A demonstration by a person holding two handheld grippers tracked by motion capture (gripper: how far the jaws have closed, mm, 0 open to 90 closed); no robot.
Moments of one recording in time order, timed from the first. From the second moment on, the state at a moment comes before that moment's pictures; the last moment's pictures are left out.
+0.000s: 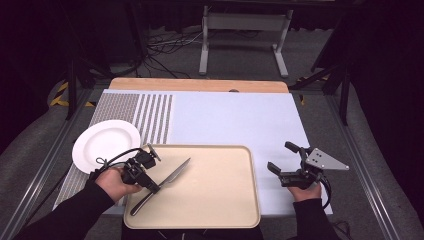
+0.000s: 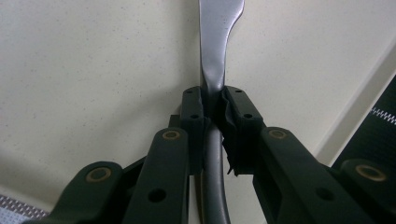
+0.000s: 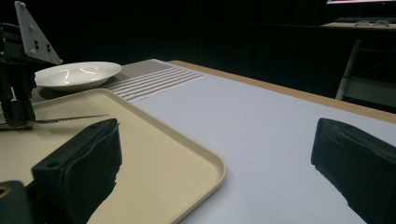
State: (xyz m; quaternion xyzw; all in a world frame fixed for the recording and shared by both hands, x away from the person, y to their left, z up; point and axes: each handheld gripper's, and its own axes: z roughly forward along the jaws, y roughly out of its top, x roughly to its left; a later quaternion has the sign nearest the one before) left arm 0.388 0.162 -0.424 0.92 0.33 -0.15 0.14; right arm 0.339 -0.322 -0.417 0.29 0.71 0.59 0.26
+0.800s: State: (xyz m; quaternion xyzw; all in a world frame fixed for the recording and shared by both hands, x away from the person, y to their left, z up) left arm 0.401 0.122 -0.388 0.94 0.21 -0.03 0.27; right arm 0.339 -0.323 -0.417 0.29 0.71 0.59 0.26
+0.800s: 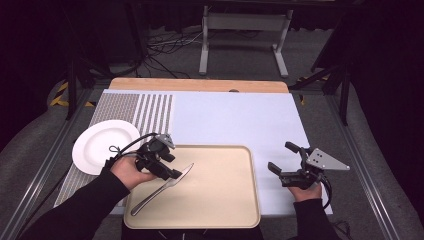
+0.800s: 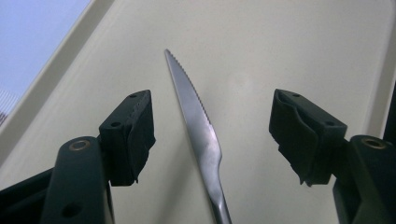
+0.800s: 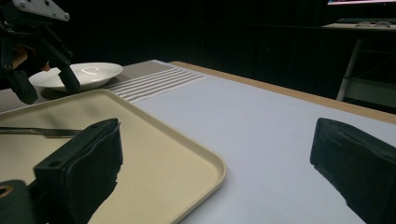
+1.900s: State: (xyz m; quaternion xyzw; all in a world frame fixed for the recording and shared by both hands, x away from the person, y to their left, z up) left arm 0.418 0.082 -0.428 0.95 0.16 -0.04 0.25; right arm 0.339 -0.325 -0.418 0.29 0.71 0.59 0.25
